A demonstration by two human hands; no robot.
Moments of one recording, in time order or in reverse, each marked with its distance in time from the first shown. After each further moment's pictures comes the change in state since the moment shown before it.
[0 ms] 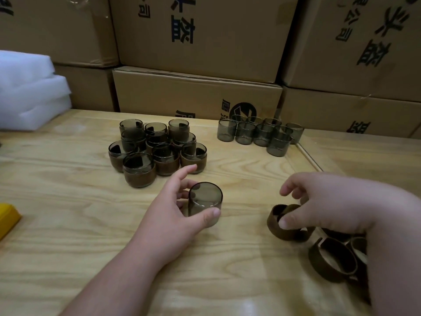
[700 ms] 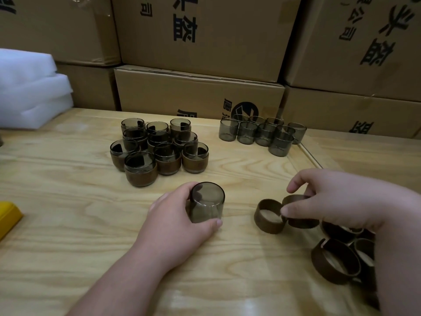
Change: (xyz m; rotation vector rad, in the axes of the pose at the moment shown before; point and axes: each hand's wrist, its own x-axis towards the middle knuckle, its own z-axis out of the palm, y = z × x) left_hand -0.004 0.008 0.001 0.340 -0.034 -0.067; right_hand 0.011 0.014 -0.002 0.086 0.048 -0.017
